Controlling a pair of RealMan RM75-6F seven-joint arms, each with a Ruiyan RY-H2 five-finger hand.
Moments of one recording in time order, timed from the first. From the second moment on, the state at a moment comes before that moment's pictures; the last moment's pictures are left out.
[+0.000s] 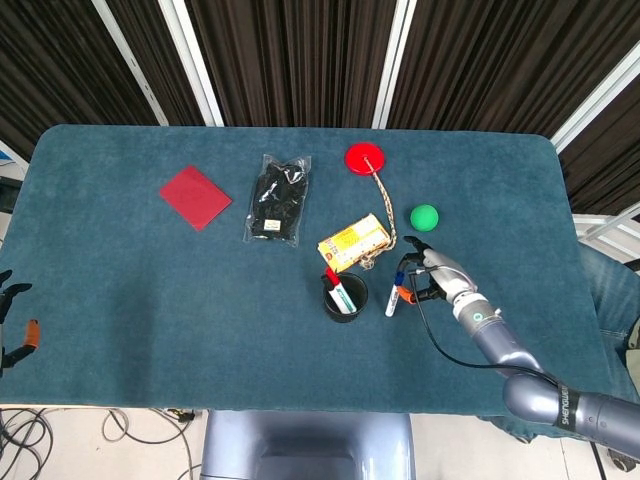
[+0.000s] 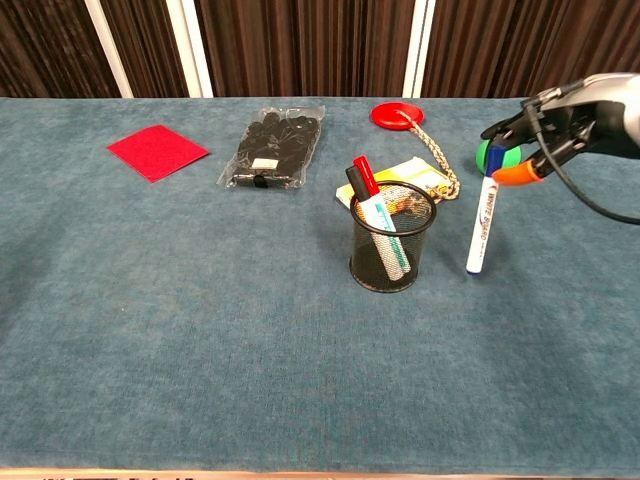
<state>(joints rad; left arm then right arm) -0.07 -1.13 -0.11 -1.67 1.33 1.47 0.06 0.76 -1.22 0.26 -1.68 -0.74 0.66 0.13</state>
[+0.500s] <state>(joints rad) -0.07 -1.12 -0.11 -1.68 1.31 1.47 0.06 0.87 -1.23 0.19 -1.67 -0.59 0.66 0.01</state>
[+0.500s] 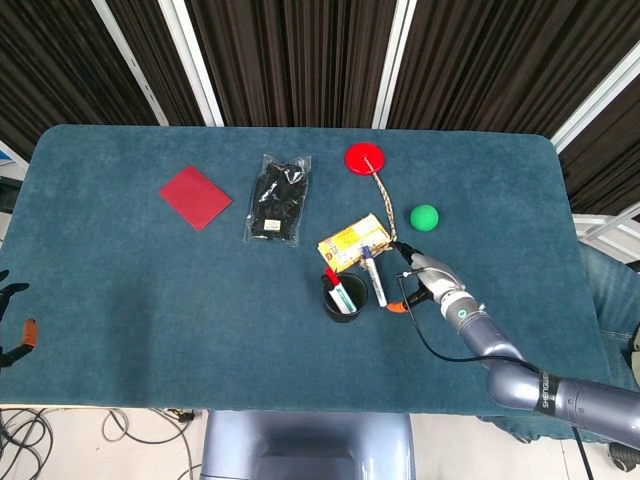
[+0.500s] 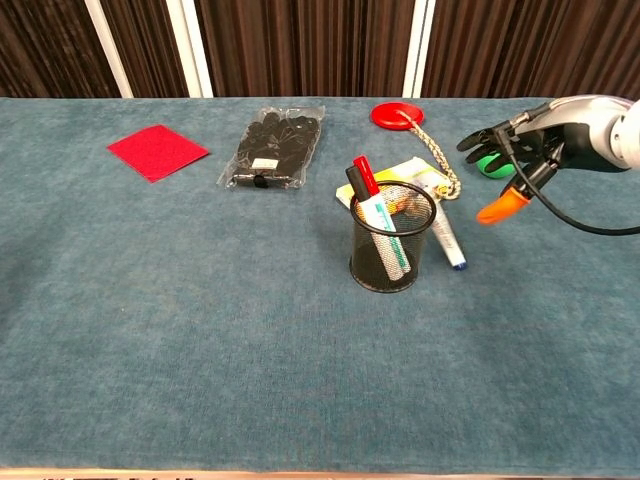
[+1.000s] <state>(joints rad) -0.07 -1.12 -0.11 -1.68 1.32 1.47 0.08 0.74 -1.13 0.19 -1.81 -0.81 1.01 -0.04</state>
